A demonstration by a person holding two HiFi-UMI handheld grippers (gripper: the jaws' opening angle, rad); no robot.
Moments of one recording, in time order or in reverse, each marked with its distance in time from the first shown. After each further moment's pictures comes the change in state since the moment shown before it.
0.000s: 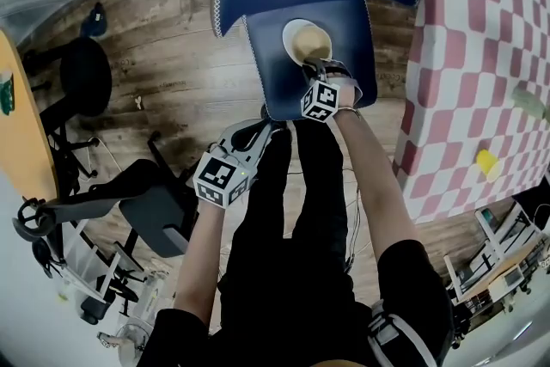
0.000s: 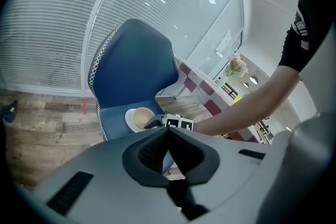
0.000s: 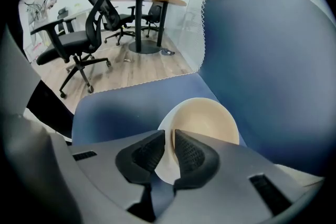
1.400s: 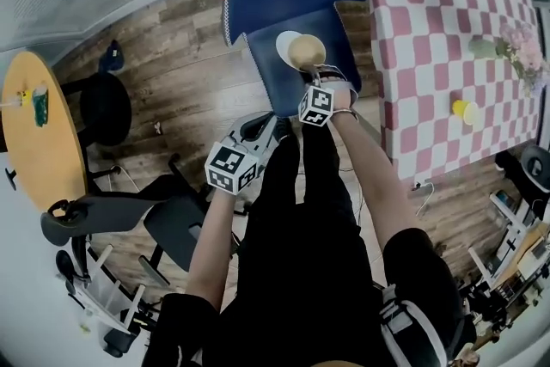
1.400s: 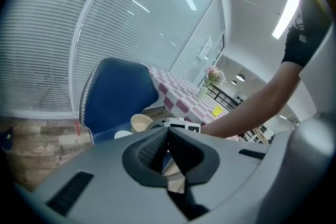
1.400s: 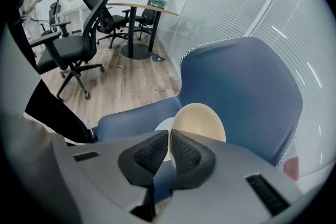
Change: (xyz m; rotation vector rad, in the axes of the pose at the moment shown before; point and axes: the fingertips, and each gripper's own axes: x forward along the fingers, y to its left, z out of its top) left arm -0.100 -0.103 0.075 0.136 -0.070 -0.073; right arm -0.183 -0.015 0.067 -0.003 0.027 -0.138
